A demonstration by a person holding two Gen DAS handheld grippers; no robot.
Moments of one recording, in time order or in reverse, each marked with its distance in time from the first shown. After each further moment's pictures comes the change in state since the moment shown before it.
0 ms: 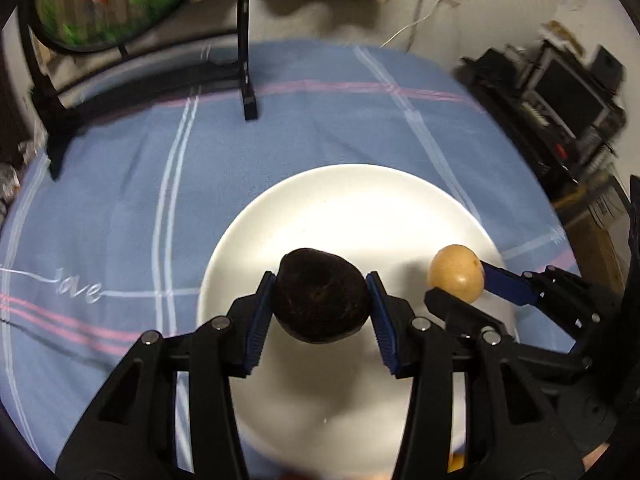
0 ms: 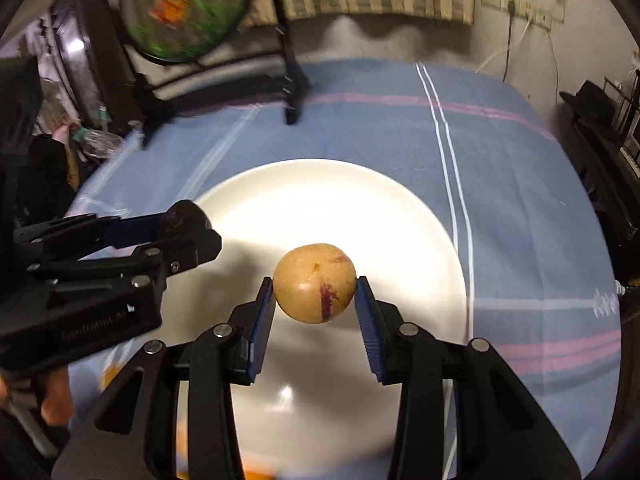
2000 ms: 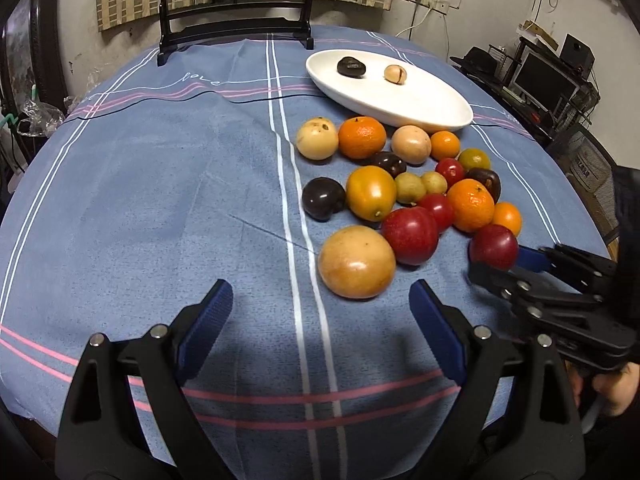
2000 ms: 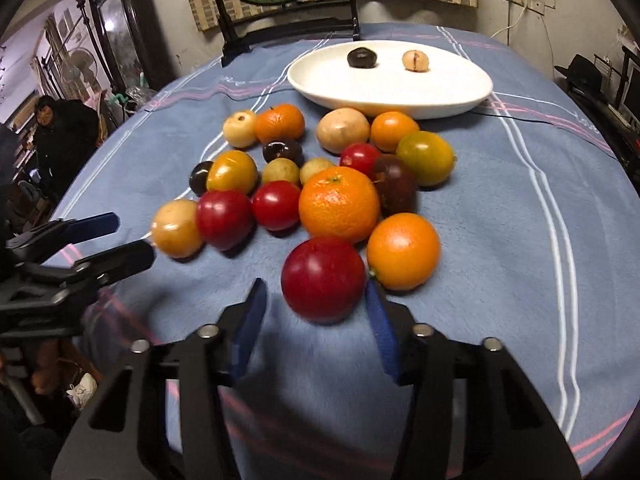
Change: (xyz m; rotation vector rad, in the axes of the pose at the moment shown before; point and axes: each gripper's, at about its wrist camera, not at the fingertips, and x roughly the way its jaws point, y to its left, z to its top) left arm -0.145 0.052 -0.321 -0.002 -0.124 0.025; right arm -0.104 0.115 -0.259 -0.065 -0.049 0.006
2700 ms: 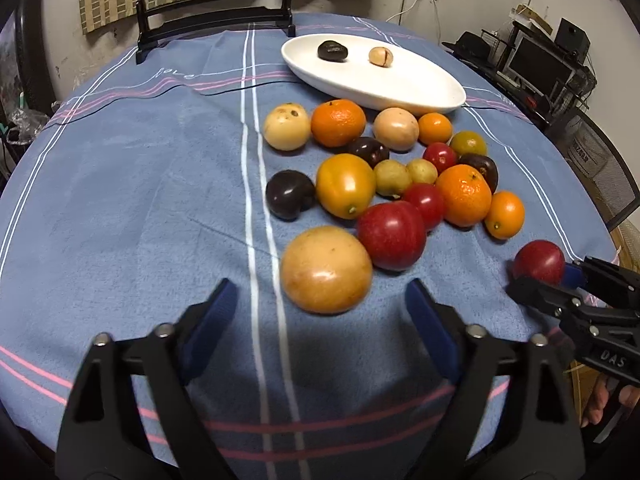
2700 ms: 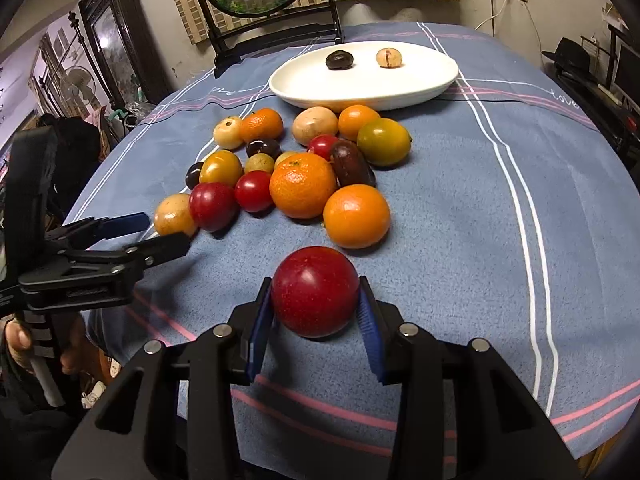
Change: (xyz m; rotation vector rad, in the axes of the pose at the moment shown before) left arm 0.028 -0.023 0.006 0.044 0.031 -0.013; right arm -0.030 -0.033 -0.024 0.098 0.002 0.086
